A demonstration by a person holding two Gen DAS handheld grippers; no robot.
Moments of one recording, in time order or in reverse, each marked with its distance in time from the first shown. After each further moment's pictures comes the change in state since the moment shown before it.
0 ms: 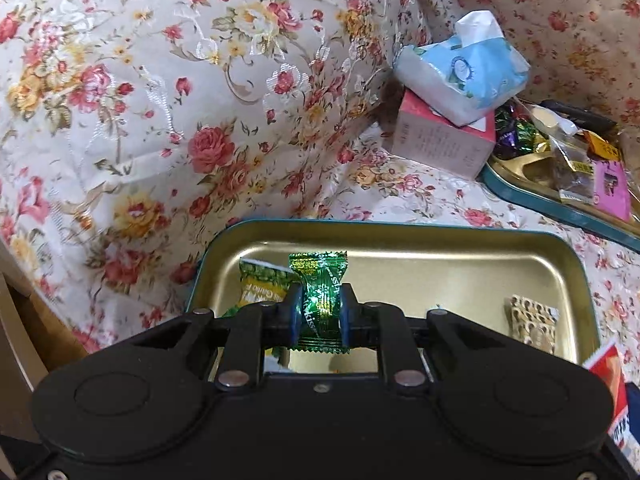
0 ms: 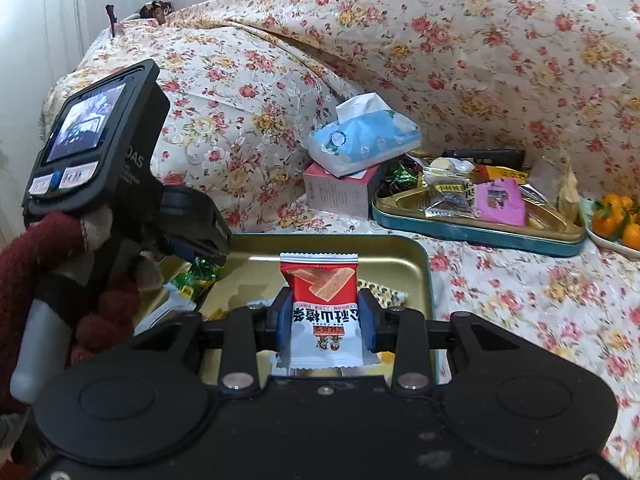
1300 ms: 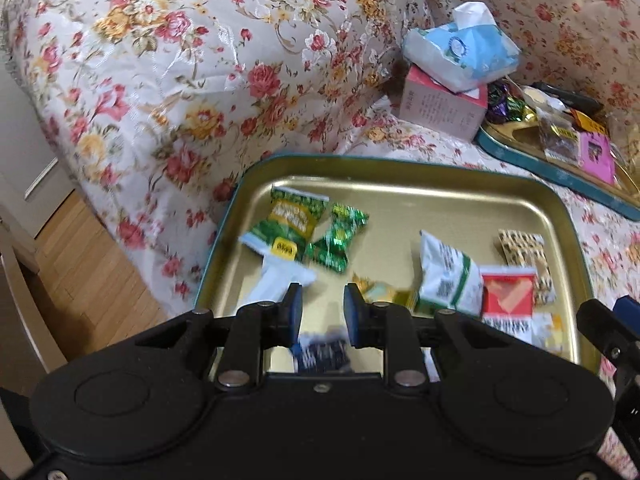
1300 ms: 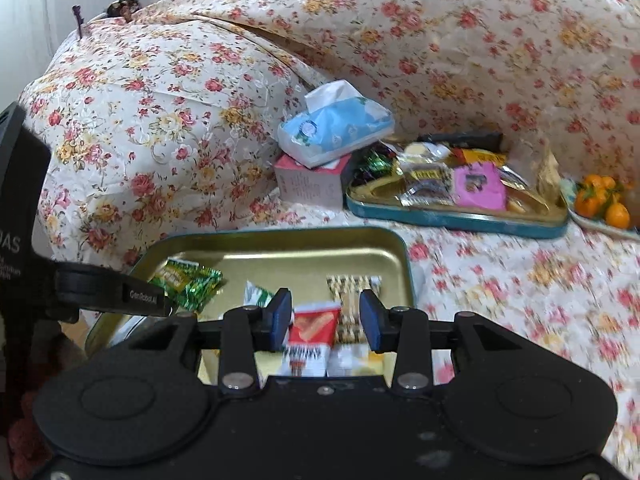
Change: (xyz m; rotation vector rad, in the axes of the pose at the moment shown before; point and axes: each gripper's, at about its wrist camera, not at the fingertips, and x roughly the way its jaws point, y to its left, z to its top) left arm -0.047 0.009 -0.058 -0.034 0.004 0.024; right arm -0.012 -0.009 -0.007 0.084 0.040 -0.074
